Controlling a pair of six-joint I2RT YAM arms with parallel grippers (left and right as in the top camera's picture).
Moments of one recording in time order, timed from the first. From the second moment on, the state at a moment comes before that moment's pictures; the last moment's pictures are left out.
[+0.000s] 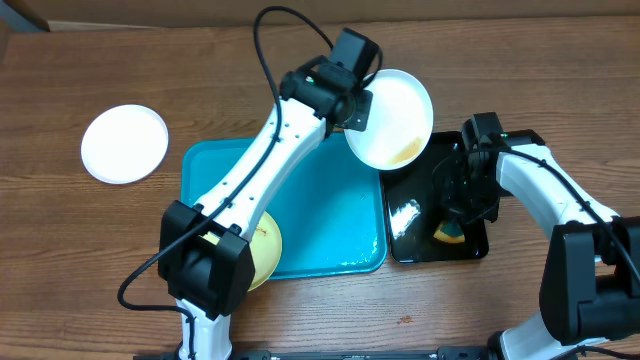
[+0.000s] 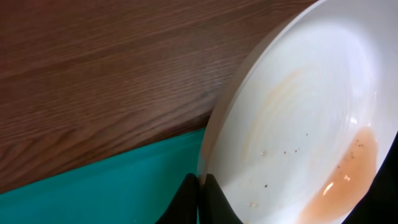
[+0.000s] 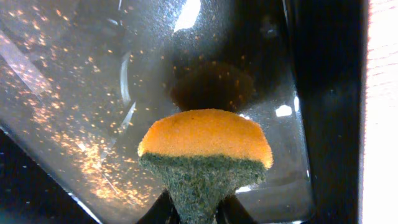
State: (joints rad) left arm -0.56 2.01 1.88 -0.90 -0.14 -0.28; right arm 0.10 1.75 1.10 -1.00 -0.16 0.38
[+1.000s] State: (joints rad) left arm -0.91 2.01 1.88 -0.79 -0.83 -0.15; right arm 0.10 1.75 1.09 -0.99 -0.16 0.38
